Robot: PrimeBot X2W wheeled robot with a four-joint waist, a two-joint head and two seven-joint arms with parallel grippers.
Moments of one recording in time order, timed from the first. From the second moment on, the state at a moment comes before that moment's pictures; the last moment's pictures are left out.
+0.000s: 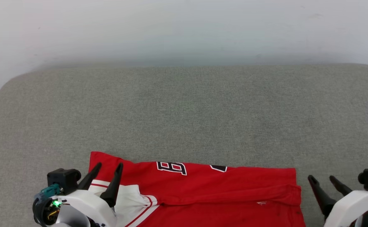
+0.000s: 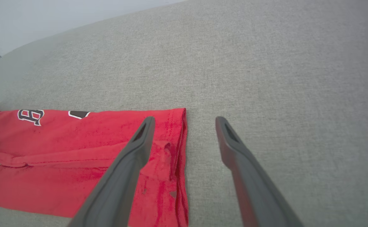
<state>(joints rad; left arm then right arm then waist) -0.11 0.52 -0.49 0.10 -0.83 0.13 -0.09 0.08 -0.16 -0.10 -0.03 0.39 0.13 0.38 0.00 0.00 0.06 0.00</state>
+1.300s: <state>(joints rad) -0.14 0.25 -0.24 0.02 -0.40 0.07 -0.26 -0.02 -0.16 -0.05 0.06 0.43 0.13 0.81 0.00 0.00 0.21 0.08</state>
